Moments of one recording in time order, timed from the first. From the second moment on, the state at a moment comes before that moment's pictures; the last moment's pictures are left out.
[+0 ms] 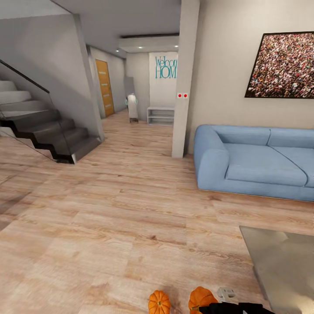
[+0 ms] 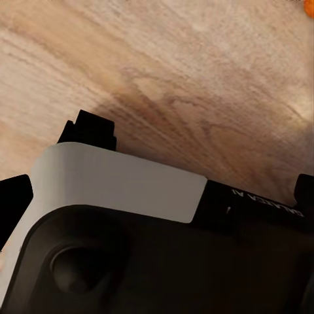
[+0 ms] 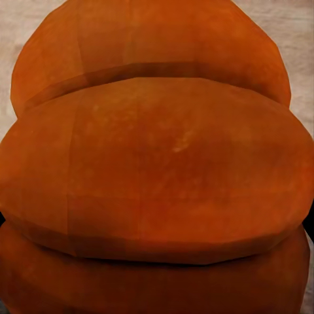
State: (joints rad) left arm -0.30 0.08 -1.03 0.03 1.45 0.13 -0.23; right arm -0.56 -0.14 -0.42 0.00 0.39 0.09 0.59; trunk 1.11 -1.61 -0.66
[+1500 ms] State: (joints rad) left arm -0.87 0.30 -1.02 0.00 1.46 0.30 -1.23; right arm -1.02 0.13 -0.52 -0.33 0.25 0.35 0.76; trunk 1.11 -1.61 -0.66
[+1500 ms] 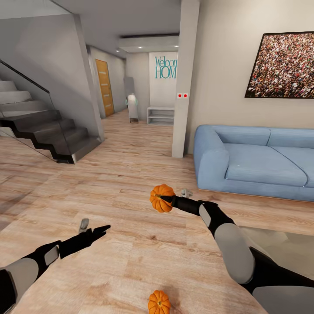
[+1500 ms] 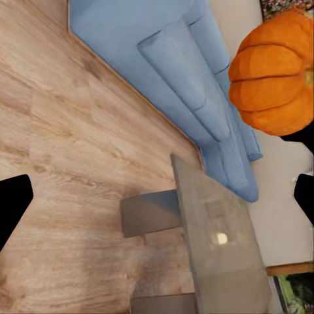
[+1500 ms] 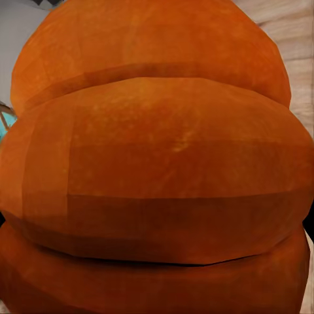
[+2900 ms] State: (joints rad) left arm -0.87 0.20 -1.02 -0.01 1.45 0.30 -0.99; right arm -1.02 0.13 -0.52 -0.33 0.24 0.35 0.73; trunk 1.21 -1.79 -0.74
